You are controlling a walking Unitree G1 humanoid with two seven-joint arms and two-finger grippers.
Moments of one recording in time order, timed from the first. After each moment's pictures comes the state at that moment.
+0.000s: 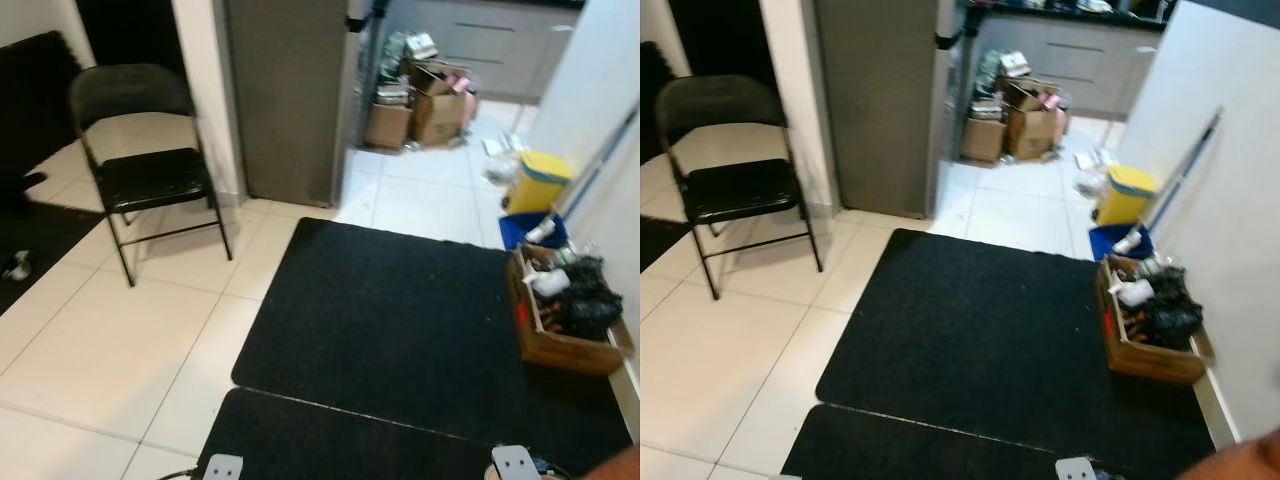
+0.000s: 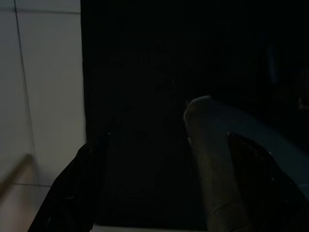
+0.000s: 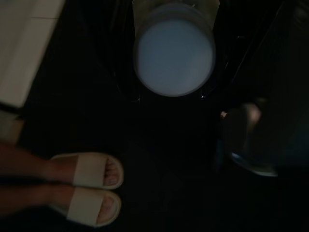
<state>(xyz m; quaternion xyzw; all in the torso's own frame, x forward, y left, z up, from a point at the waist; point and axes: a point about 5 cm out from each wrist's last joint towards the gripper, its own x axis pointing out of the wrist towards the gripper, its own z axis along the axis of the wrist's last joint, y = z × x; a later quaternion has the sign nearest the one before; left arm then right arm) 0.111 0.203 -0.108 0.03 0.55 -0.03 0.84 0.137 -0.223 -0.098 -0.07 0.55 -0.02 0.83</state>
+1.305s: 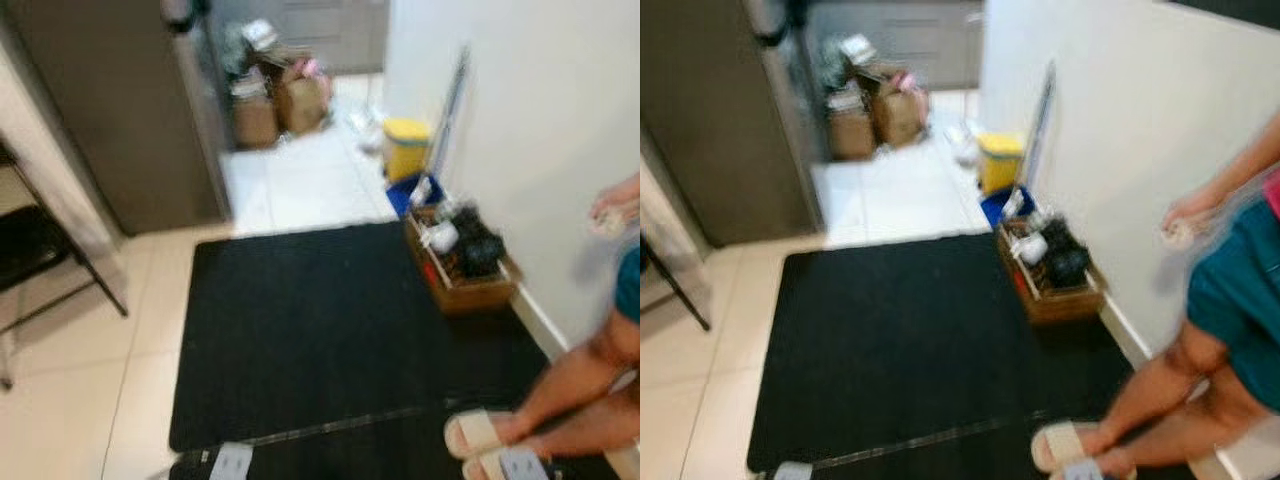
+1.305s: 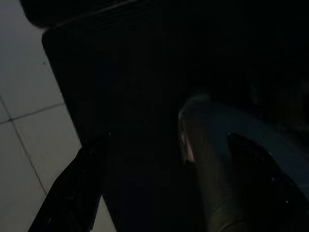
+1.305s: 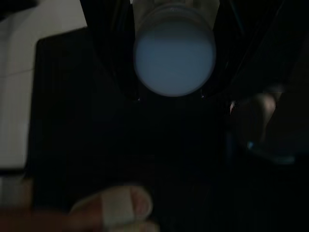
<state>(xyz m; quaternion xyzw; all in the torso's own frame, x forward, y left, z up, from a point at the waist) 0.119 0.196 -0.106 0.02 0.53 -0.05 0.85 0.138 -0.240 -0.094 -0.09 0.55 -0.03 0.83</state>
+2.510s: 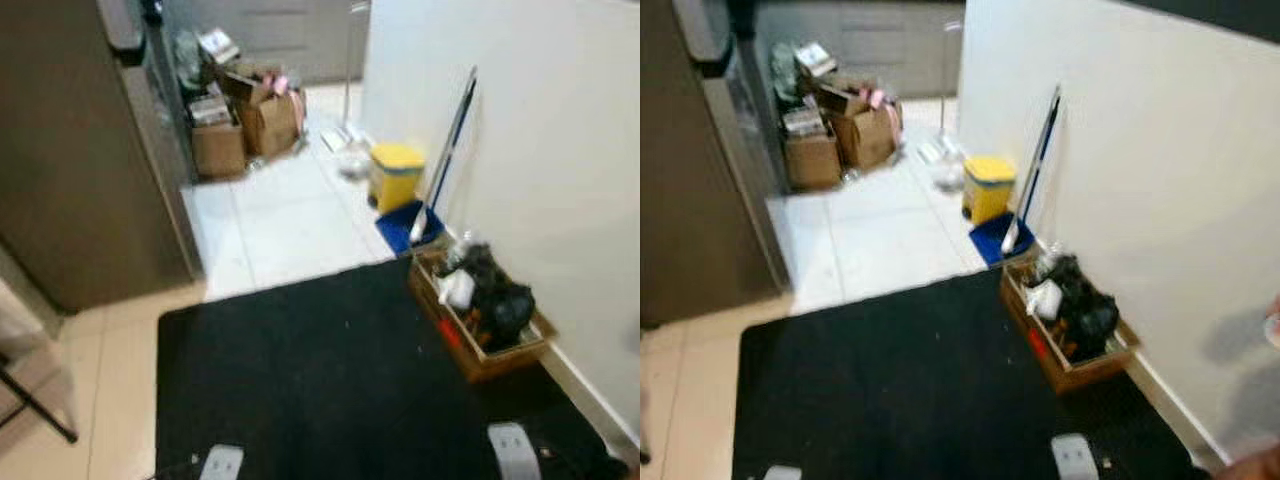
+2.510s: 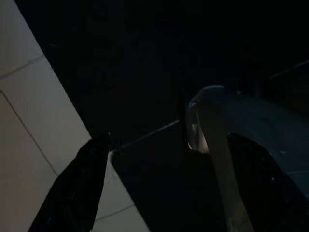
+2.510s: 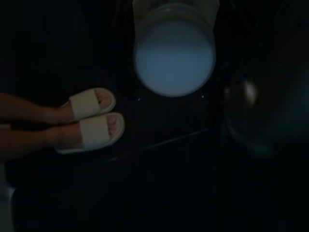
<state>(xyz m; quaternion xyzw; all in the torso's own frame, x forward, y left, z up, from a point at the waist) 0.112 0.199 -0.108 0.02 0.54 -0.05 0.84 0.143 -0.227 -0.095 -0.07 0.53 -0.02 0.84</state>
